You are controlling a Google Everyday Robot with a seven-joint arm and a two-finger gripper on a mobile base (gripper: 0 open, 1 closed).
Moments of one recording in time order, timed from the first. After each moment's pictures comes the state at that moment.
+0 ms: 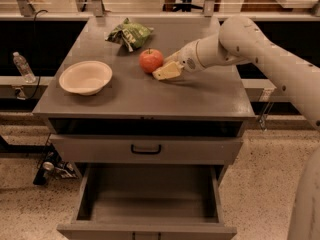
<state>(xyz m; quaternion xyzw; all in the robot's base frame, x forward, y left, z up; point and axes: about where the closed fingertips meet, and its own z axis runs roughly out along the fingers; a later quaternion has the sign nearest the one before) 0.734 -0.028 0.824 -0.46 0.75 0.22 0.42</state>
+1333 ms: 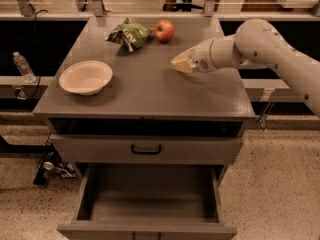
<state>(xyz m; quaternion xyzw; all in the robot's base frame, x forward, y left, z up) 0.733 -0.065 0.843 -0.45 0.74 0.17 0.47</state>
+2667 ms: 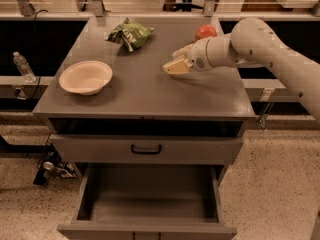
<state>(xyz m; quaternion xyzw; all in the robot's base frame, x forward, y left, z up) 0.737 -0.054 0.843 -0.45 0.73 0.19 0.47</state>
